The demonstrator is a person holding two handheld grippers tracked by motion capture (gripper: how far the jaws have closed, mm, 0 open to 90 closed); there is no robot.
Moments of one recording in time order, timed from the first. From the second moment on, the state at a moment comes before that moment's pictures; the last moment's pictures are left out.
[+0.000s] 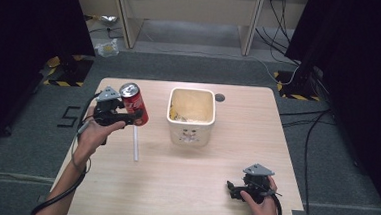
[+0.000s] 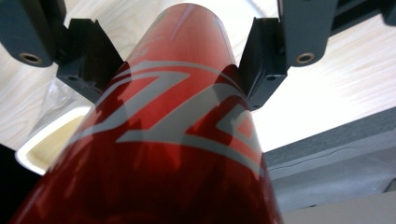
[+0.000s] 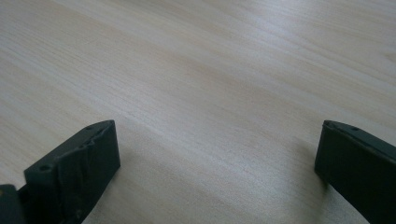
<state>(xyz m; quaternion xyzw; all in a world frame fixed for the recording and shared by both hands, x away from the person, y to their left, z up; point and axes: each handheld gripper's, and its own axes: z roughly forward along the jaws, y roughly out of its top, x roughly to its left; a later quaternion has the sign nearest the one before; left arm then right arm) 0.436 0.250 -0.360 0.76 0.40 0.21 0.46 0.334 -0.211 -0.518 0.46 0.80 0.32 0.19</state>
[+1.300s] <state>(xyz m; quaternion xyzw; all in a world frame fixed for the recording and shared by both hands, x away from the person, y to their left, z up) 0.475 0.168 -0.320 0.79 0.36 0.19 0.47 0.334 -0.211 -0.518 0.46 0.80 0.32 0.19</state>
